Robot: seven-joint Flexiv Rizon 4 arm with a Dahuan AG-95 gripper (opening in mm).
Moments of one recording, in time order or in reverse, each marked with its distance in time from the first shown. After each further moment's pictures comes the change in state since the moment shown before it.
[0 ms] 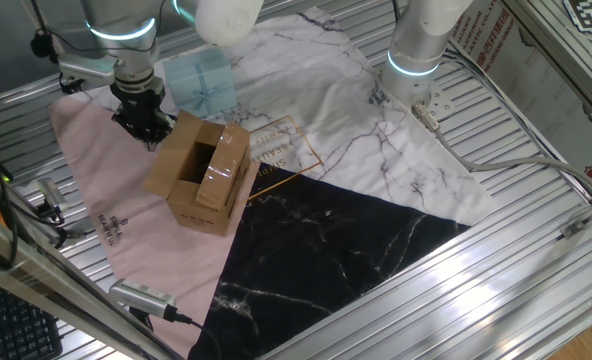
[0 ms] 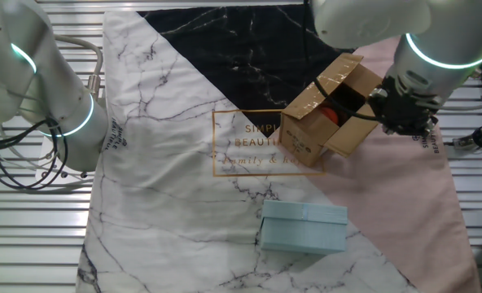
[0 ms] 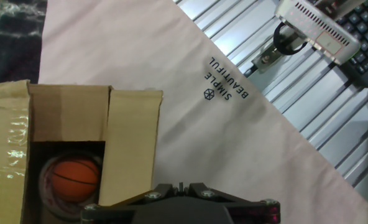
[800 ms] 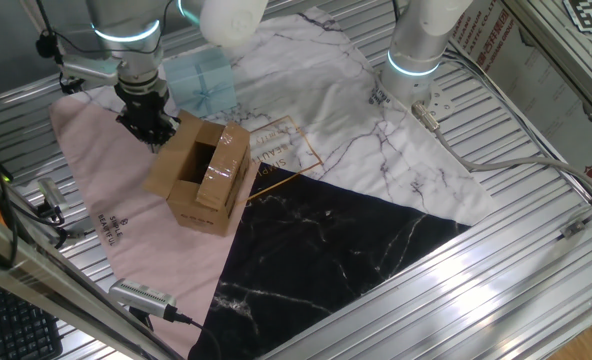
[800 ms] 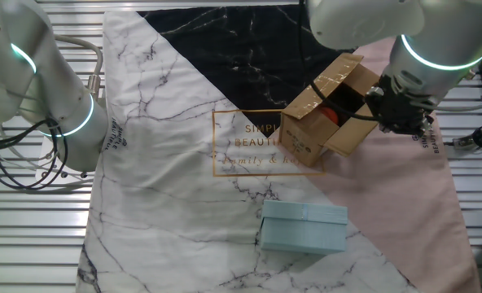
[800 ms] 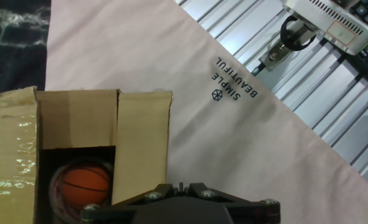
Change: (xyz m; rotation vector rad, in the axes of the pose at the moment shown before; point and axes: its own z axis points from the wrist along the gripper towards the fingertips) arm 0.001 0.008 0.000 -0.016 -0.004 0.028
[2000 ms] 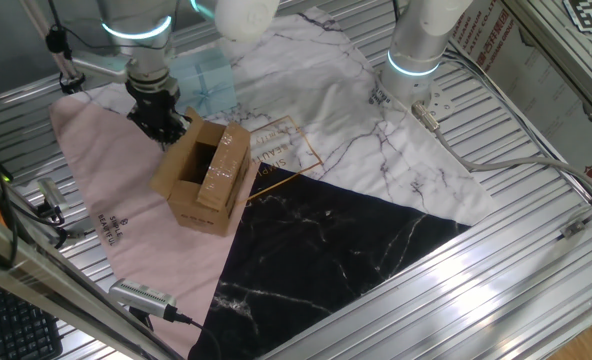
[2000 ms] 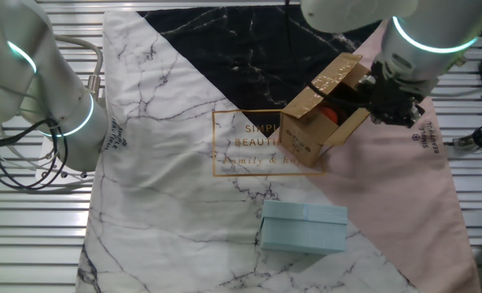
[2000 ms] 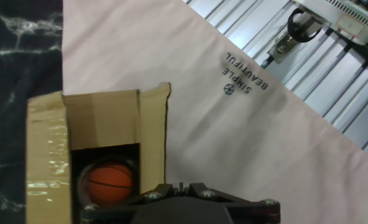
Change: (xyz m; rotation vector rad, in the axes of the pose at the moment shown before) arm -0.003 0.028 -0.014 0.002 0.009 0.062
